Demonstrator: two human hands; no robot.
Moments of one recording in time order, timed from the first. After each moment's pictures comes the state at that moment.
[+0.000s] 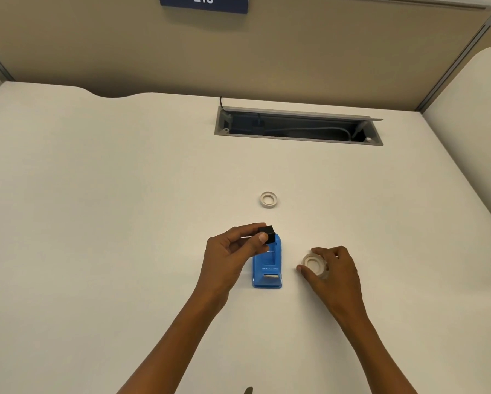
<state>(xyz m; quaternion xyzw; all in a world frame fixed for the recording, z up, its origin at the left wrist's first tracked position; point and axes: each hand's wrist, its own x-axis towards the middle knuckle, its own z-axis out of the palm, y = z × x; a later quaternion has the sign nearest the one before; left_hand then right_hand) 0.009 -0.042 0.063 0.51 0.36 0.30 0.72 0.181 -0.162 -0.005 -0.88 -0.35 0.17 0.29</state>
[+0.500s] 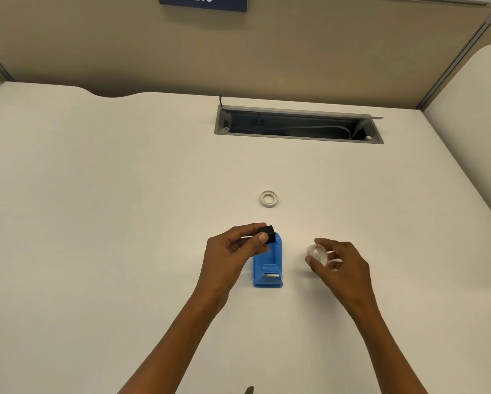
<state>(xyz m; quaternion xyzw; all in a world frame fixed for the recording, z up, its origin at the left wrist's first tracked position) 0.008 -0.043 0.064 0.51 0.36 0.30 0.72 0.188 -0.162 0.016 -0.84 -0.33 0.19 0.39</state>
